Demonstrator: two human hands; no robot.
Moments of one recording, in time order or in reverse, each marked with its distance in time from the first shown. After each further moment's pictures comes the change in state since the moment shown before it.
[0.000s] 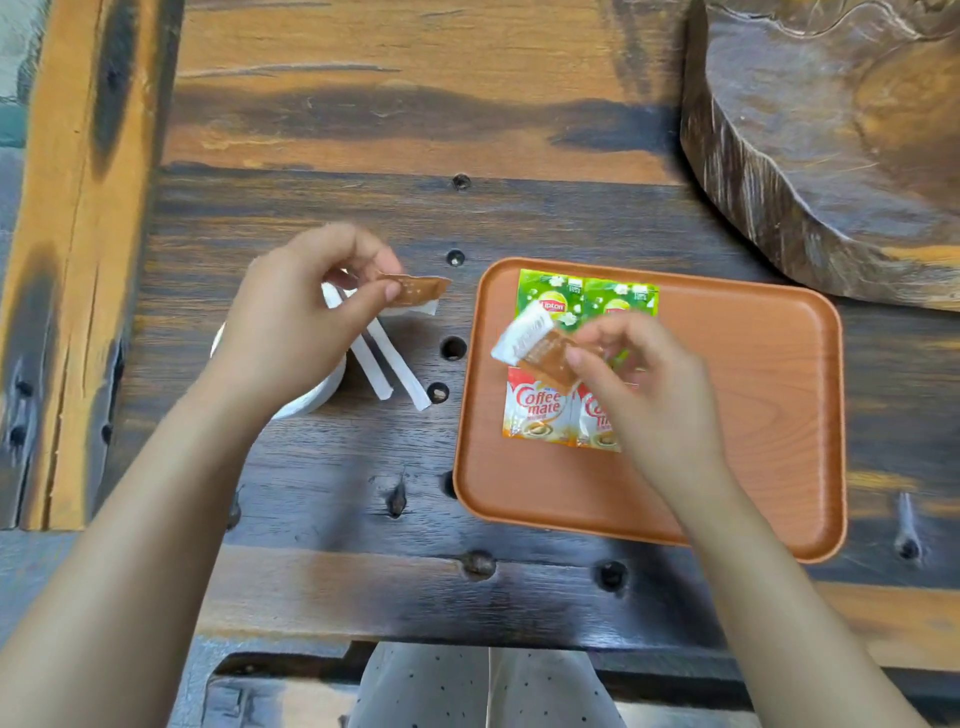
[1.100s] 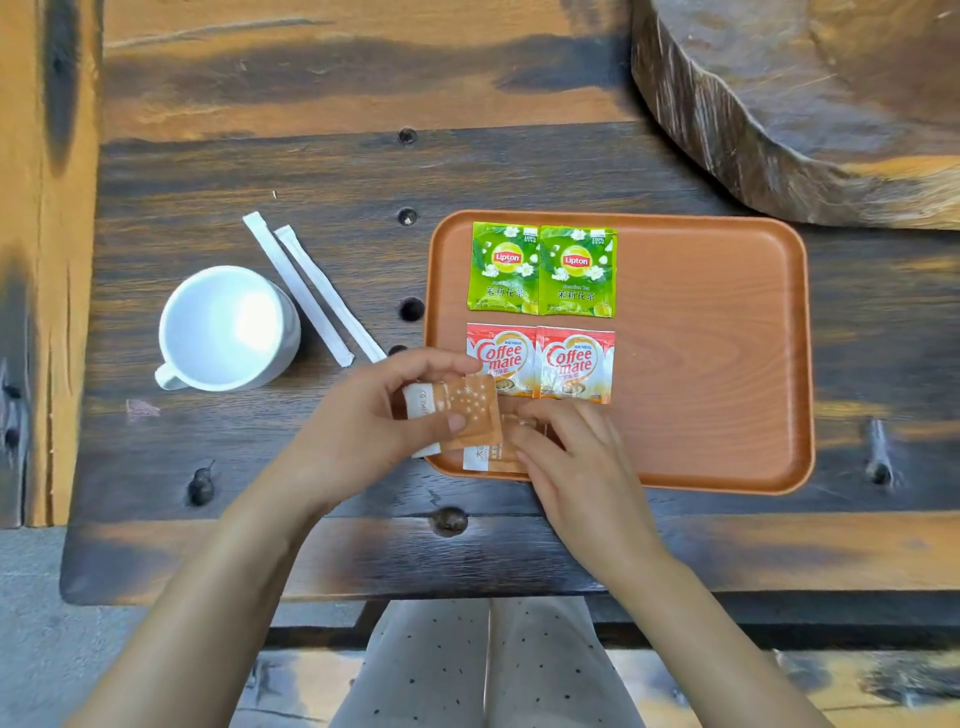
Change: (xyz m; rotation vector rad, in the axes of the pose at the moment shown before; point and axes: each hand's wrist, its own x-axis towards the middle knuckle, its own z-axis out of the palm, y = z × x) left_hand -0.069 0.014 0.062 -0.492 -0.461 -0.298; right_hand -0.088 0.052 0.016 -0.502 -0.144 -0.295
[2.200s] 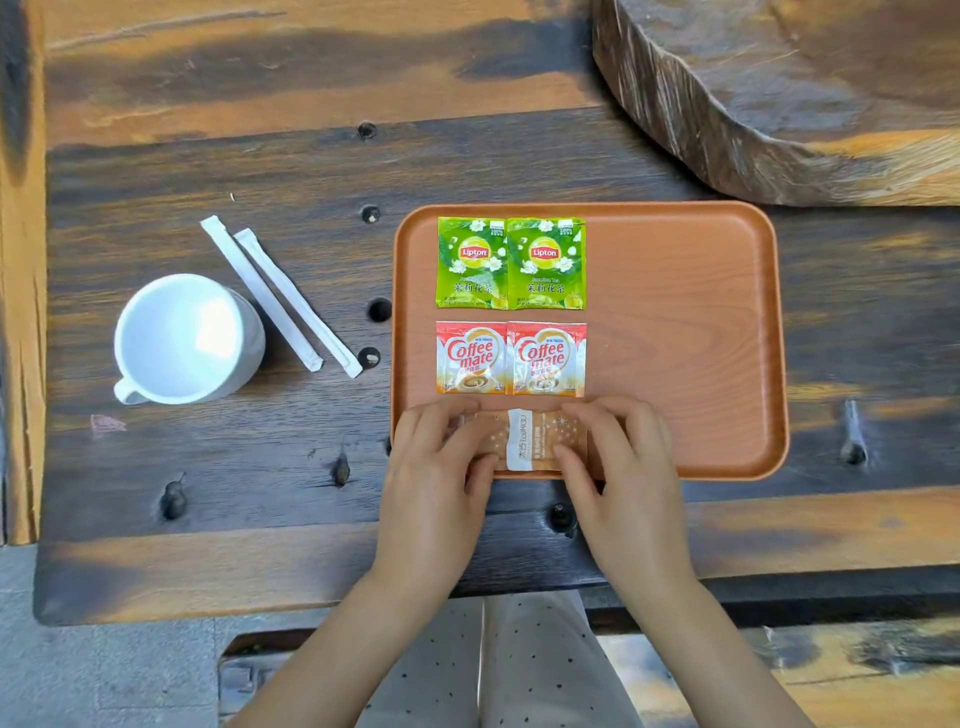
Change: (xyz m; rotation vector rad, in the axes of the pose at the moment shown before) left_hand -0.011 -0.038 0.088 0.669 0.389 0.219; right_hand -0.025 0.018 -0.017 0.079 0.153 0.332
